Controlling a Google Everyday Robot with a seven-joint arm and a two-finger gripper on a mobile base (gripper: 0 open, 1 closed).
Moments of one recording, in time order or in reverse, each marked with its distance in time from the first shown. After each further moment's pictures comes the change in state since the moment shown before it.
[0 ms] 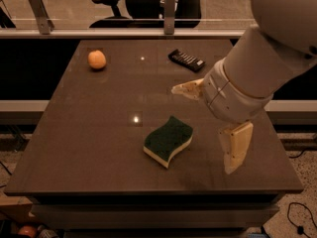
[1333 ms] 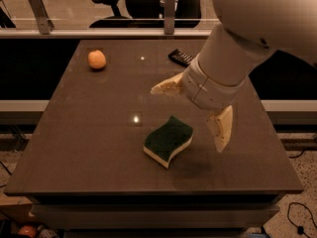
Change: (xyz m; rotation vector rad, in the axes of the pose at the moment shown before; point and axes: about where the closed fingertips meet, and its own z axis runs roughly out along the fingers) arm 0.004 -0.035 0.026 -0.034 0.000 -0.310
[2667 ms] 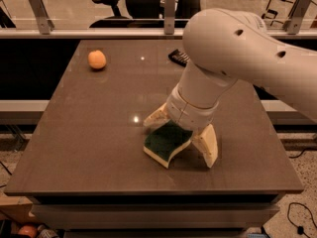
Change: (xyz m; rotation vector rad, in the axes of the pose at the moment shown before) arm -0.012 0.005 0.076 -0.098 -0.097 -0.069
